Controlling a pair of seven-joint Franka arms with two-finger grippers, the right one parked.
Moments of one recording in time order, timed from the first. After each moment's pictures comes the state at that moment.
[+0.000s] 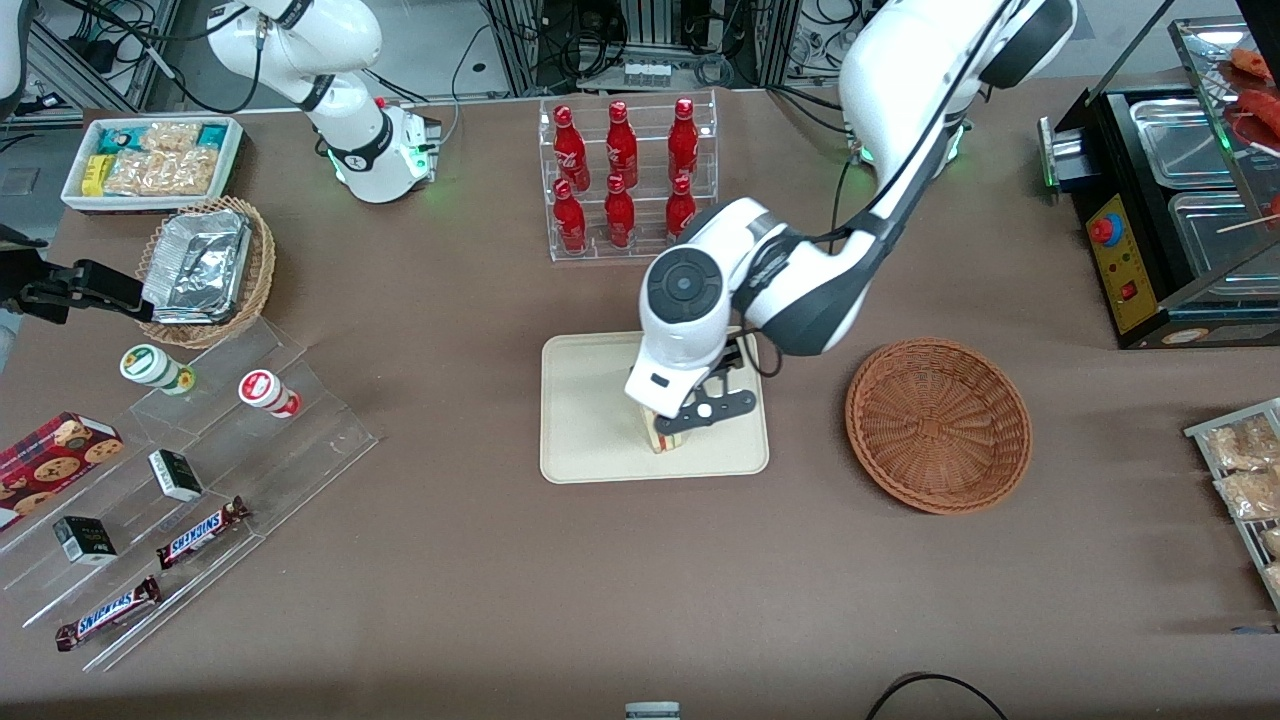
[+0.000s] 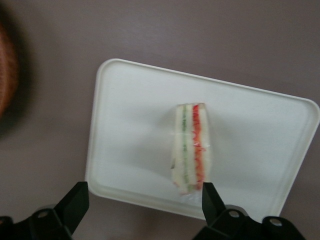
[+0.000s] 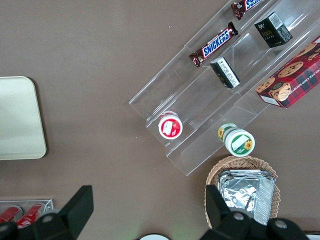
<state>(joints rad) -0.47 0.64 -0.29 -1.26 0.15 1.75 -0.99</state>
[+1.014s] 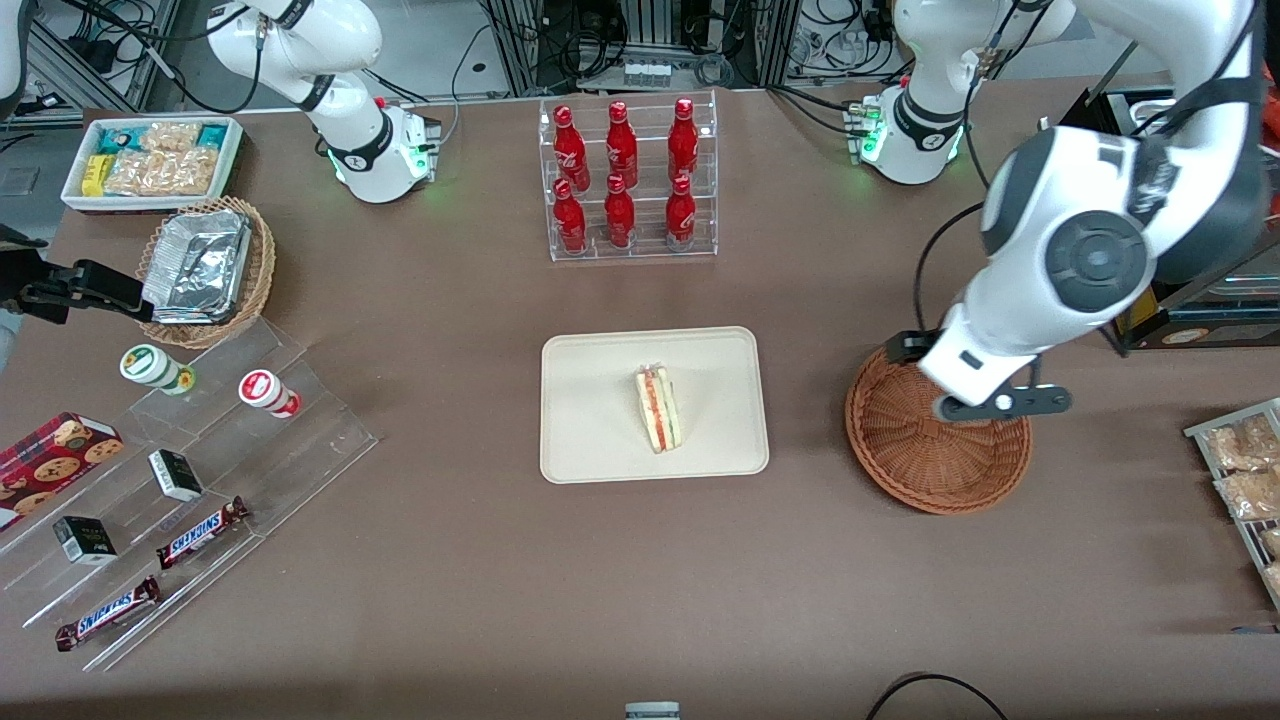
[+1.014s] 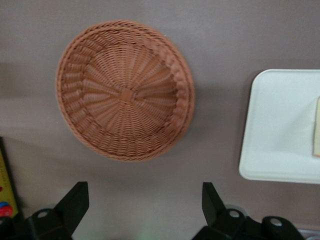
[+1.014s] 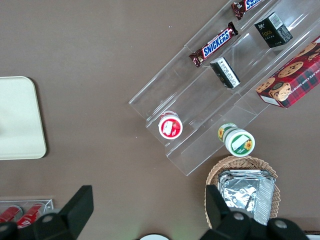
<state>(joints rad) -0.01 0.23 -0.28 -1.61 0.09 1.61 -0.34</state>
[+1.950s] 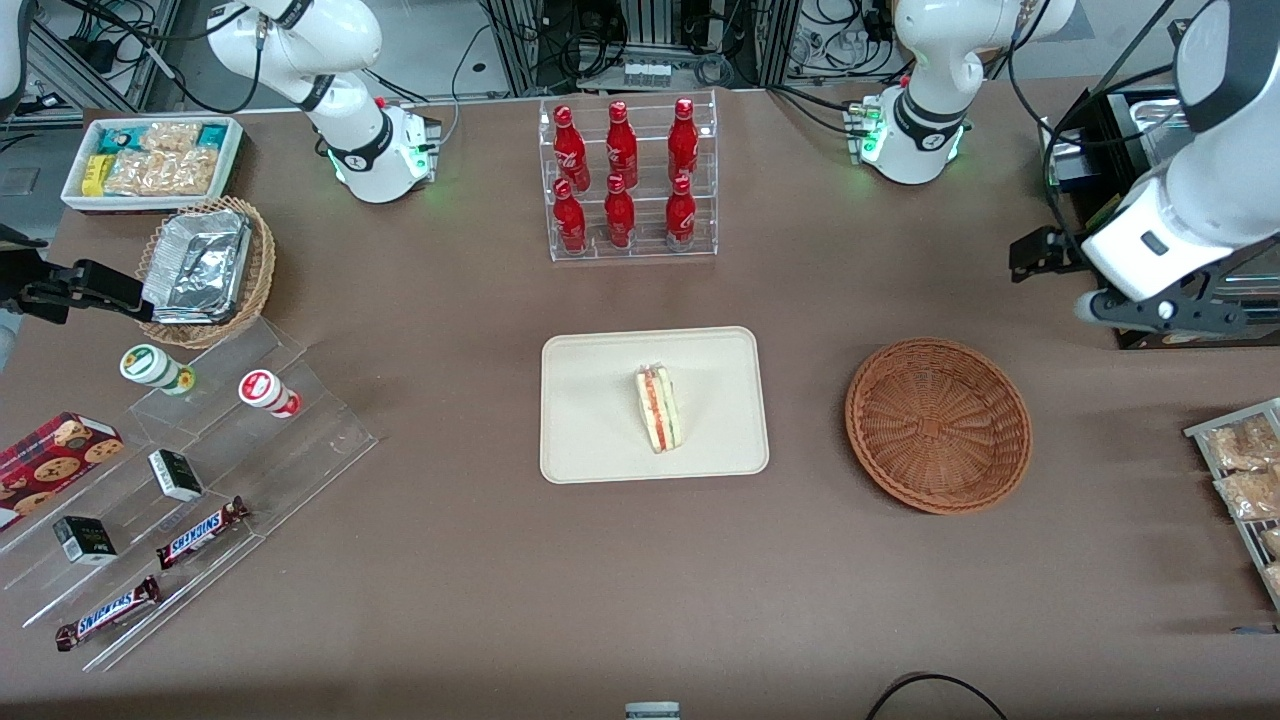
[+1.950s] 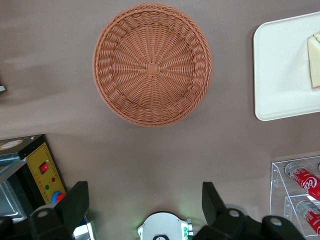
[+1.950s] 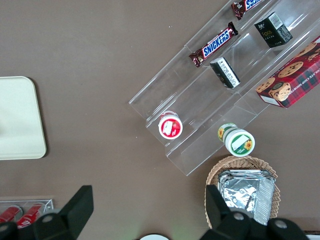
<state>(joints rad) 0.07 0.00 -0.18 -1.61 0.01 1.43 0.03</state>
